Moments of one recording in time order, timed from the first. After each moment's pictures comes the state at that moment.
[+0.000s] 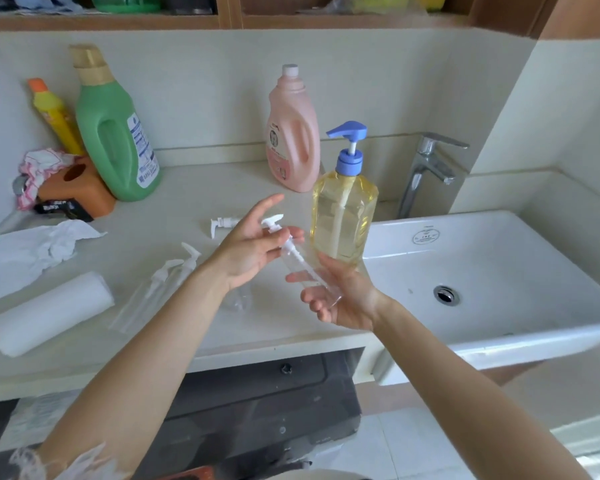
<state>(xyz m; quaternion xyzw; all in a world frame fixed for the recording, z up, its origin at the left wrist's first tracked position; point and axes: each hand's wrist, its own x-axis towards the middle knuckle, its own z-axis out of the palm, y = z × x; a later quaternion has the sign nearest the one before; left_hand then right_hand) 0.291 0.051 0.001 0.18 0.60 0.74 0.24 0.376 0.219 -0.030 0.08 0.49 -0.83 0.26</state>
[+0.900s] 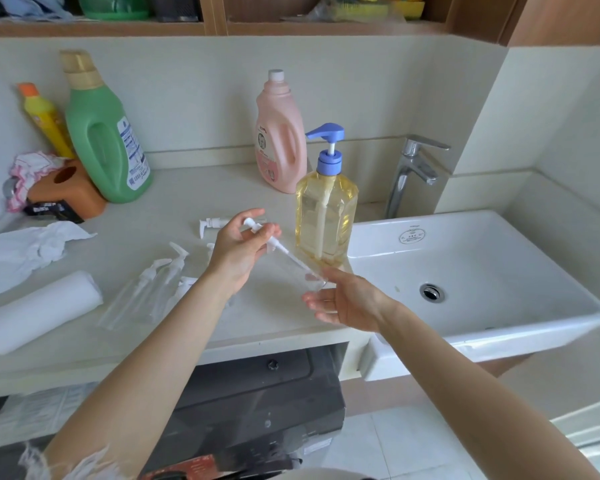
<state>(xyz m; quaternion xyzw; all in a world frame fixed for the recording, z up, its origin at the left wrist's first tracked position) 0.302 0.072 -0.013 0.07 0.60 0.79 0.09 0.390 0.251 -0.047 0.15 0.53 -0.81 0.22</state>
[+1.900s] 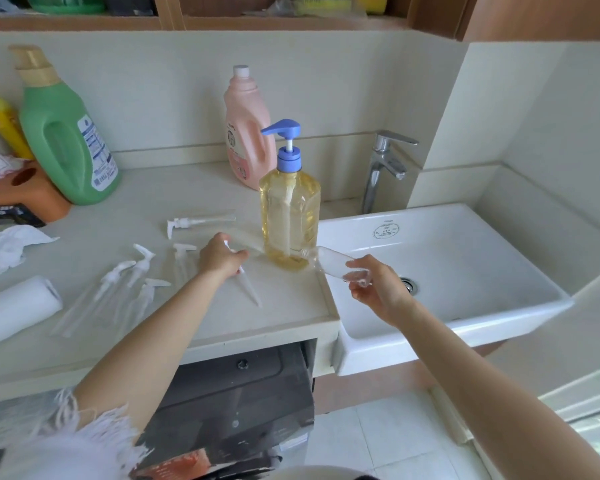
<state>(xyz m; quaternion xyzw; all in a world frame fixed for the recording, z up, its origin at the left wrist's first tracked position) 0.246 0.096 -0.083 -0.04 0.91 0.41 0.06 0.411 0.332 -0.058 0.28 0.56 -0.78 -0.01</state>
